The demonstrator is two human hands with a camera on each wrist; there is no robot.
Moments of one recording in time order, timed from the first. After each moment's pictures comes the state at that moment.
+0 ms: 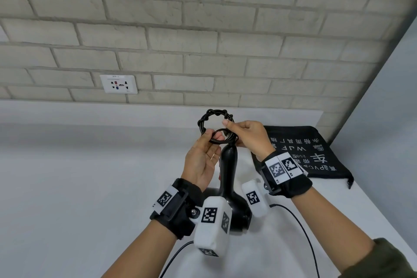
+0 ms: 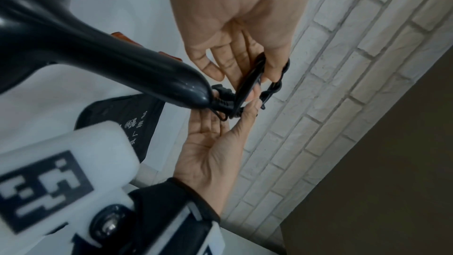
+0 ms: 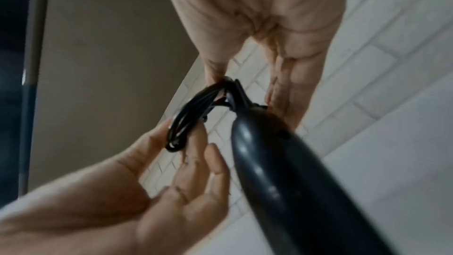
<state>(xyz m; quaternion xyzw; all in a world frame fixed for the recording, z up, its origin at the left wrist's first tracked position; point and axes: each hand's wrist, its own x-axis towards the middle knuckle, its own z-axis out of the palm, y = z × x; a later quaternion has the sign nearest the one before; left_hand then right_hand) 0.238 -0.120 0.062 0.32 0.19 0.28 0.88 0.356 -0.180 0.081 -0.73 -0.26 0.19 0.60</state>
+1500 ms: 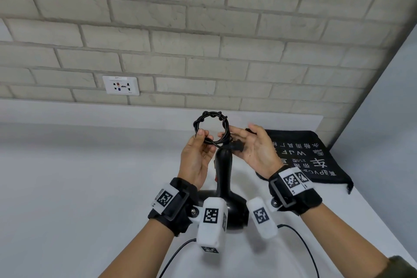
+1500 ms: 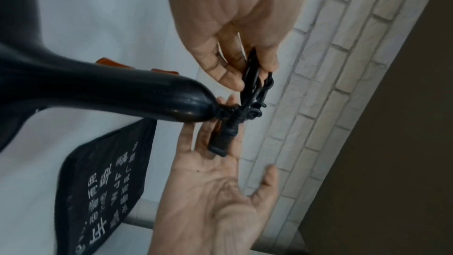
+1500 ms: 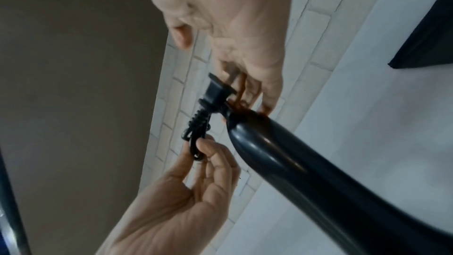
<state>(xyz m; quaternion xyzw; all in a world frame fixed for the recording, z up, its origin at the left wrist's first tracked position) 0.242 -0.103 0.051 0.32 0.19 0.35 0.86 0.353 -0.200 0.074 -0.51 -0.27 0.43 0.70</state>
